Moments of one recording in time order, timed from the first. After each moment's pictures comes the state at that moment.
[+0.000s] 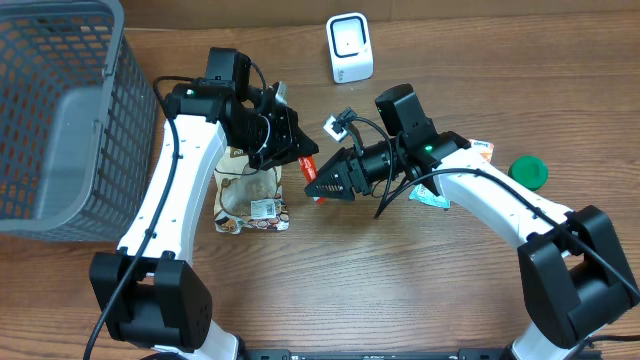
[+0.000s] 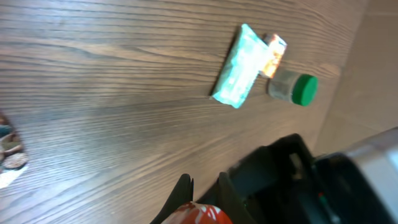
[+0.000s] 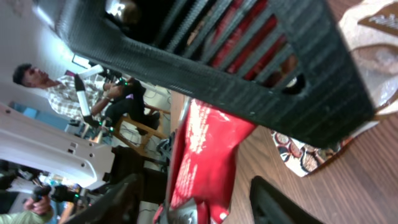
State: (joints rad) left arm -0.12 1.74 1.55 -1.14 0.66 -0.39; right arm 0.52 1.83 1.24 -0.22 -1.17 0.13
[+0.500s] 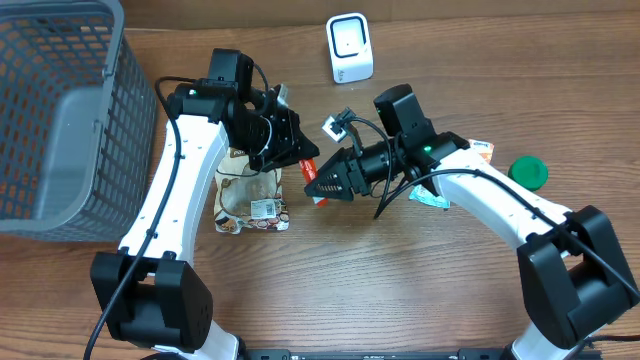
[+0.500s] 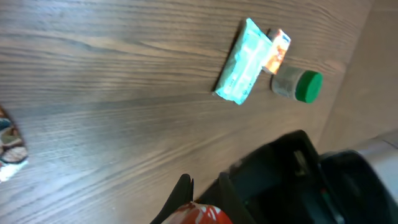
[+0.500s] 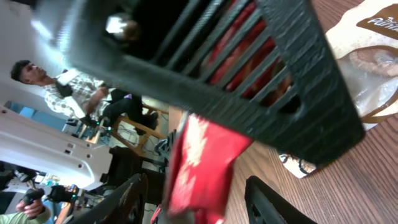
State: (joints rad) left arm -0.13 1.74 1.55 -1.16 0.66 -0.39; right arm 0.53 1.83 1.24 -0.22 -1.15 0.13
